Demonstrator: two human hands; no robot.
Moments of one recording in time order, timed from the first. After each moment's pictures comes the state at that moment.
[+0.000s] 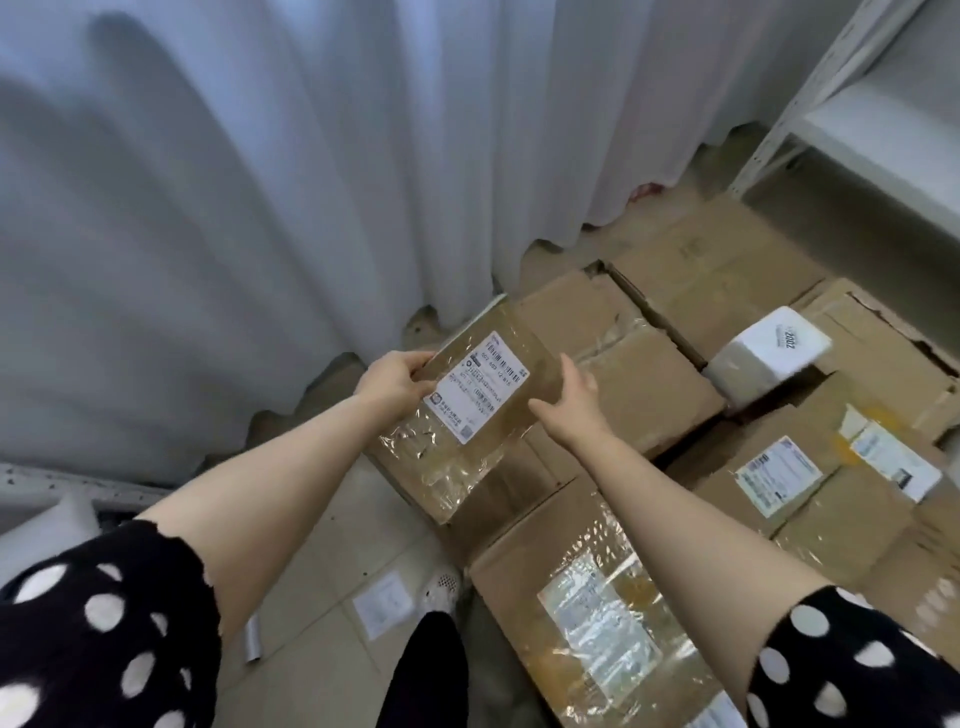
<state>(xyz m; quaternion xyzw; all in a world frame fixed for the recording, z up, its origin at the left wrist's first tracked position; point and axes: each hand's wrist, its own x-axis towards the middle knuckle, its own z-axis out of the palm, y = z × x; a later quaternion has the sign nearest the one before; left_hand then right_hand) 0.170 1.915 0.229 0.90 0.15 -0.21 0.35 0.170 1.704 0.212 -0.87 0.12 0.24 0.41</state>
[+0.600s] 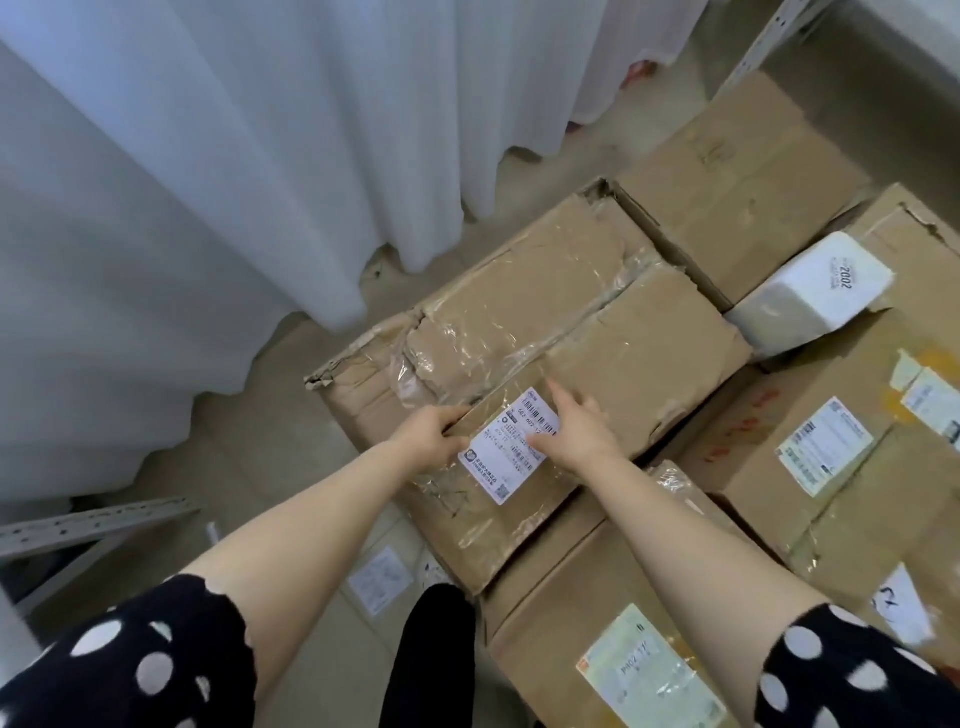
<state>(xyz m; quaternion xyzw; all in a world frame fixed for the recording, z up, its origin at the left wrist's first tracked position) 0.209 1.896 0.082 0.84 0.02 -0.44 0.31 0.207 1.703 0.082 -0.89 0.15 0.38 0.21</state>
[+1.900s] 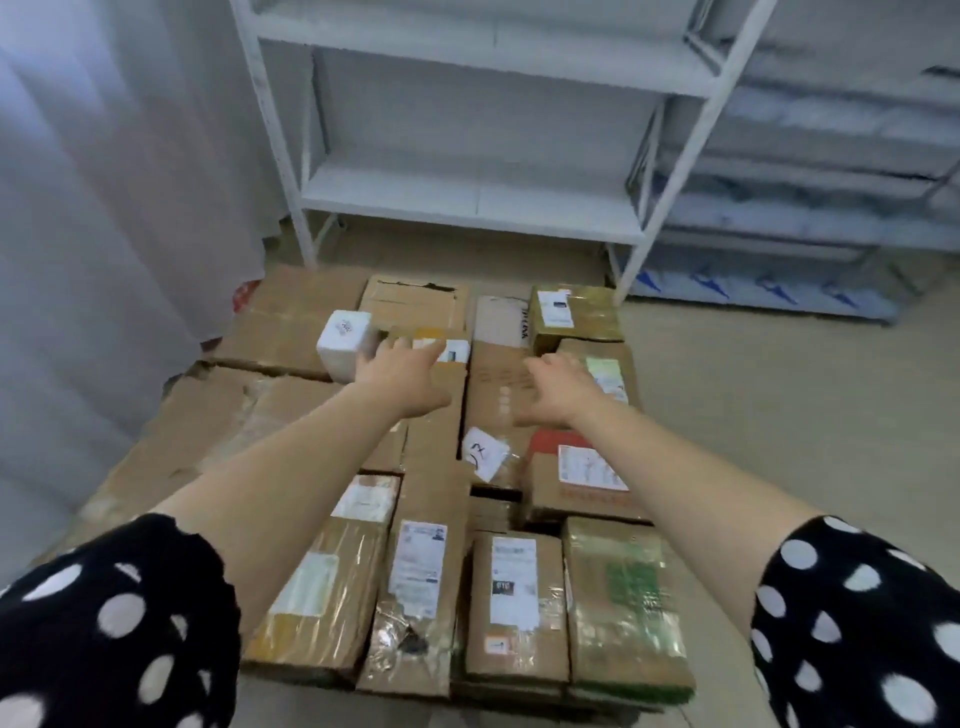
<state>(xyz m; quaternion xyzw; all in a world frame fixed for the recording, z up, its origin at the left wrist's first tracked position) -0.018 1.498 0.394 0.90 -0.40 -0.16 0.01 -0.155 1.357 0.401 -0.94 0.29 0.14 0.11</state>
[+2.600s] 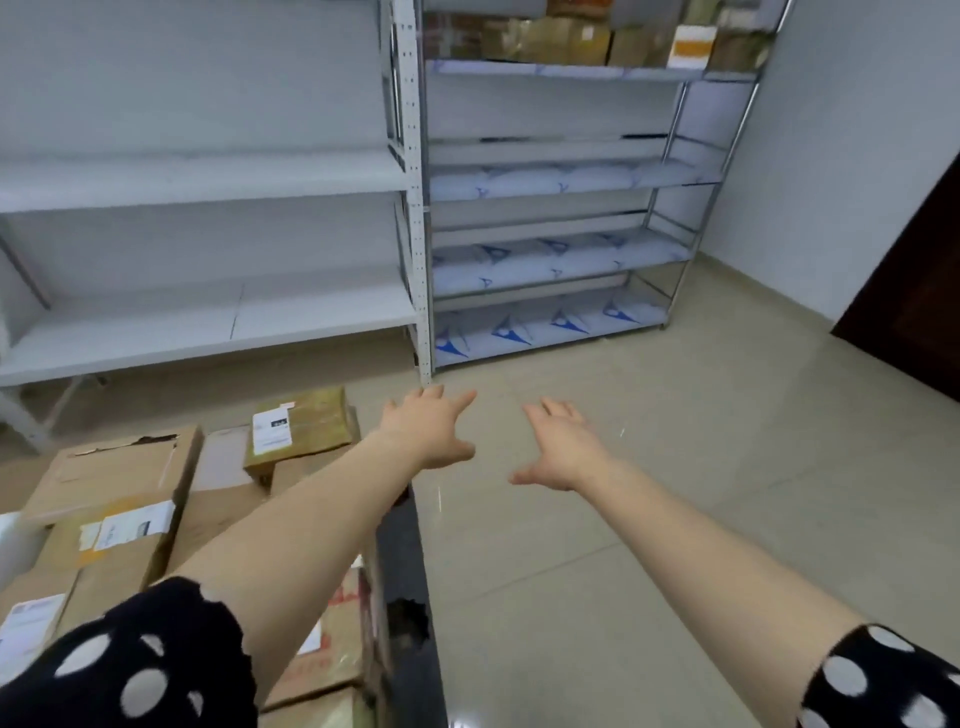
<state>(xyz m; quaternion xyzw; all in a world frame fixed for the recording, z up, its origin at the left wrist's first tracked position) -0.364 1.069 0.442 0.79 -0.60 -0.11 -0.03 -0.524 1.006 0.430 -0.87 0.47 0.04 0.12</state>
